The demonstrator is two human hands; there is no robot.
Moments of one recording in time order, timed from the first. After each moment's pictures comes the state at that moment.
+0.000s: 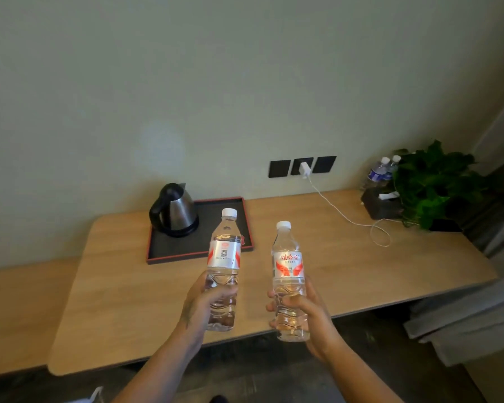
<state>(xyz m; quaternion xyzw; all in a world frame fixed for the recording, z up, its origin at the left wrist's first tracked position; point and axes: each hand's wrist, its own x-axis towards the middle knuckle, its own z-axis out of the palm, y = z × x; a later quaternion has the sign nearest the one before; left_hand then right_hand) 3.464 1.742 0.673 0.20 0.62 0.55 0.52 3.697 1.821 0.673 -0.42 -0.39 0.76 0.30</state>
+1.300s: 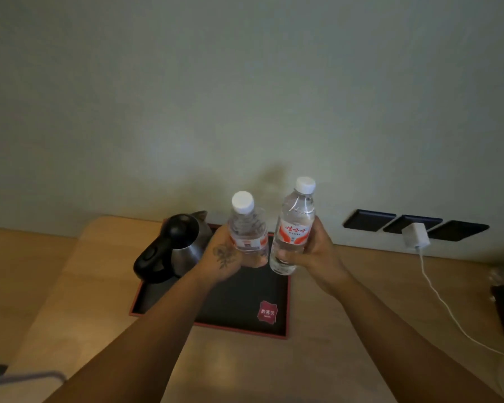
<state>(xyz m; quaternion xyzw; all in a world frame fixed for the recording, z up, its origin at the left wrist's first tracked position) 3.266 2.095 0.588 0.36 0.63 0.54 0.42 3.454 2.236 0.590 -0.37 -0.65 0.64 0.18</state>
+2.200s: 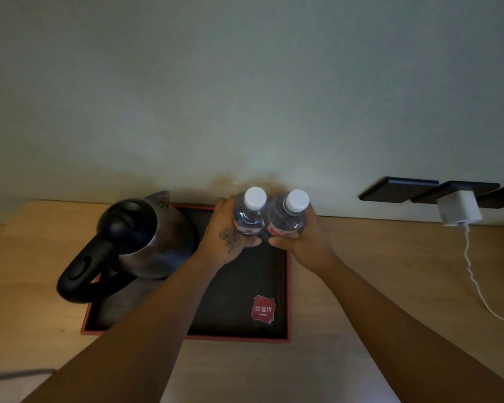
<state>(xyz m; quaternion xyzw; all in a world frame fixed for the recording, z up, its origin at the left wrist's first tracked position) 3.257 2.170 0.456 0.28 0.73 0.47 0.41 3.430 2.276 0.461 -0.44 -0.71 0.53 0.15</state>
